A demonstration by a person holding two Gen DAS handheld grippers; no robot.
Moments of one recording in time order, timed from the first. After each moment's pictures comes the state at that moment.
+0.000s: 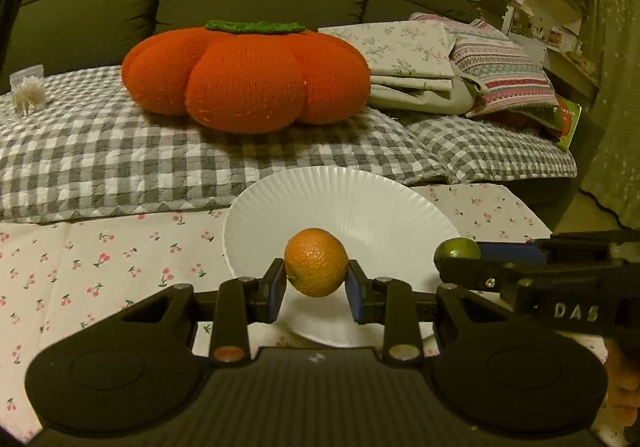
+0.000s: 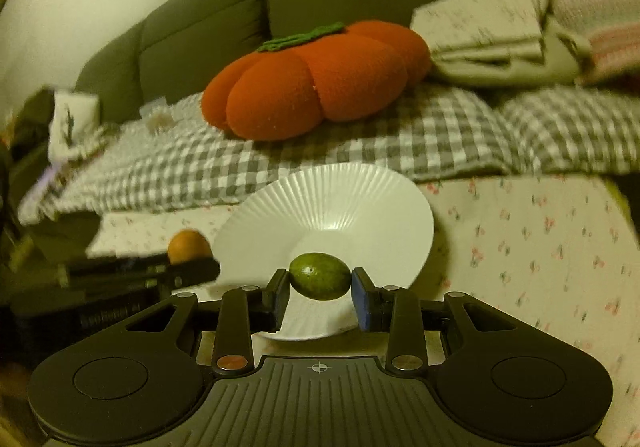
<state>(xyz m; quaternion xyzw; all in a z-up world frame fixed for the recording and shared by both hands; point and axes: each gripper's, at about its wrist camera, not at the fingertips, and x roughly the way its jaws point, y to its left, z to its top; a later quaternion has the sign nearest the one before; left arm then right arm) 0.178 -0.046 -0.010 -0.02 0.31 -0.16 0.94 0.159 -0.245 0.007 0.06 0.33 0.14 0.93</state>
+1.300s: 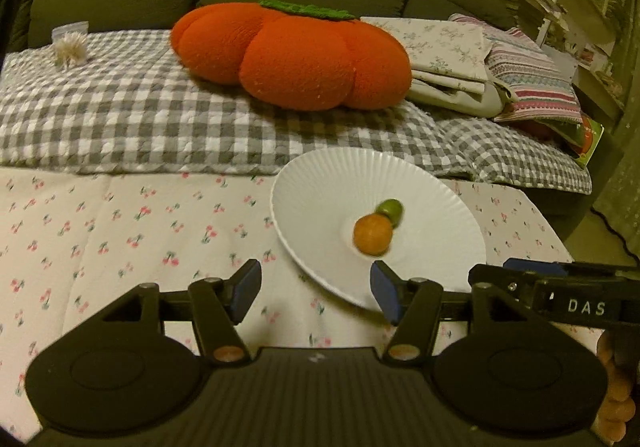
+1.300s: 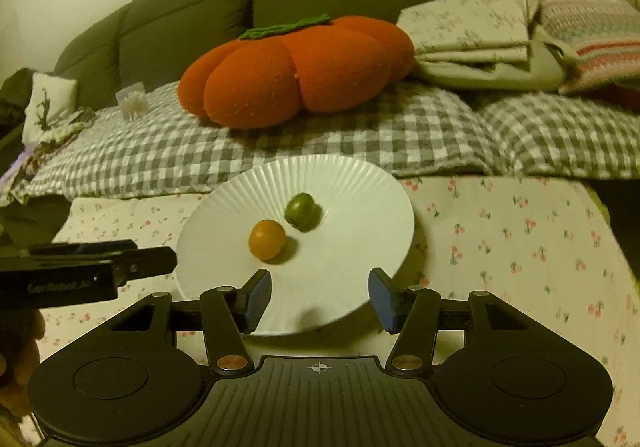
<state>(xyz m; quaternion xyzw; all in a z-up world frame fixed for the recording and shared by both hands) 0.157 -0.015 -0.006 -0.06 0.35 -0.12 0.93 0.160 -0.240 -0.003 0.05 0.34 0.11 0.93</state>
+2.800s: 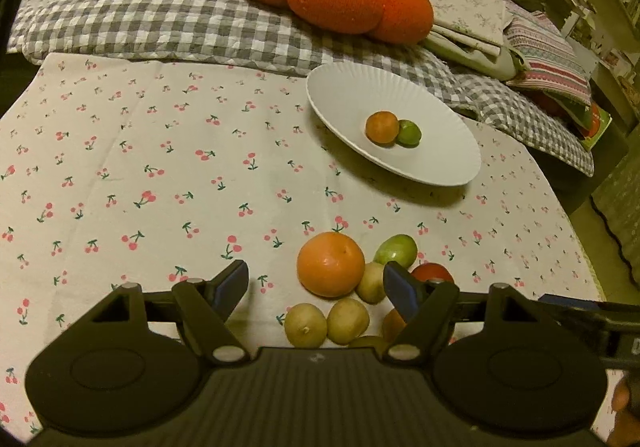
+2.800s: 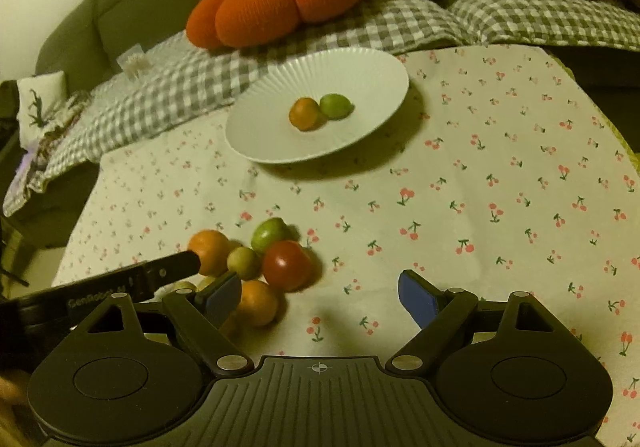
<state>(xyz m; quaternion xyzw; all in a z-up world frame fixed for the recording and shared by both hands) 0.080 0.001 -0.035 -0.11 0.41 -0.09 0.90 0.055 -0.224 -0.008 0.12 0.44 0.08 0.89</state>
